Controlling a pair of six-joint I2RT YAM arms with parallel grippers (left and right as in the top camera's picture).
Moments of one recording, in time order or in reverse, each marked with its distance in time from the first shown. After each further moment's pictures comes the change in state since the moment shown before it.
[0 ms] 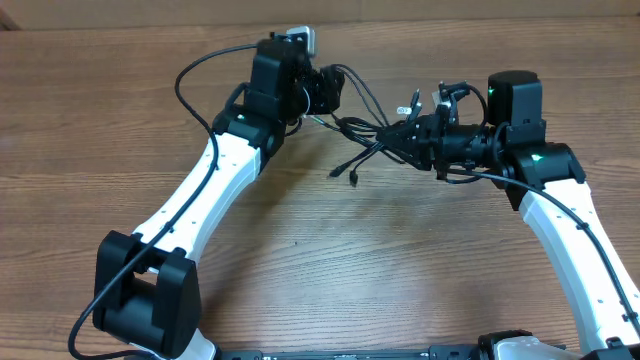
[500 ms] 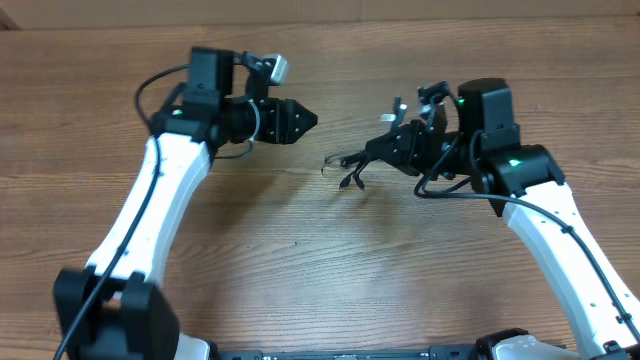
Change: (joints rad) left arm 0.211 -0.124 -0.002 -0.444 0.483 0.334; right arm 0.131 0.000 0.000 -0.045 0.259 -0.309
